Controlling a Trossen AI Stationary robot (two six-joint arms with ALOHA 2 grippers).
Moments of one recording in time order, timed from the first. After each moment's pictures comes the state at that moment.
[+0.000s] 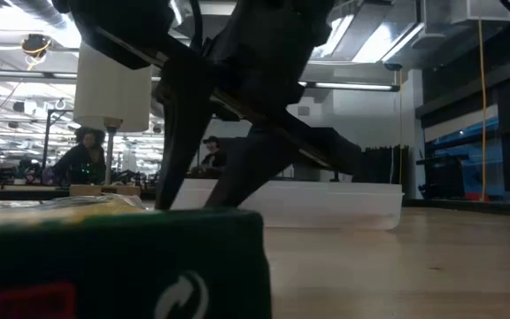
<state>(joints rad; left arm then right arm) -0.36 0.88 1.10 -1.00 -0.28 -0.66 0.40 2.35 1.86 -0.65 0.13 1.46</state>
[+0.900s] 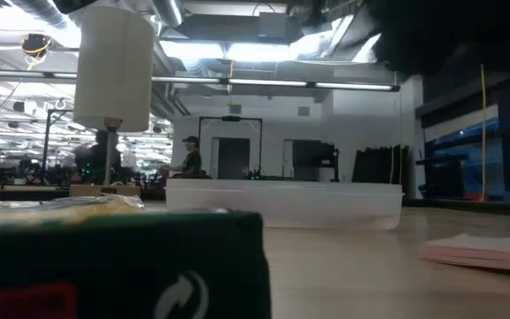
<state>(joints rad) -0.36 0.88 1.10 -1.01 -0.28 -0.62 0.55 2.24 1.88 -1.42 -0.27 1.68</state>
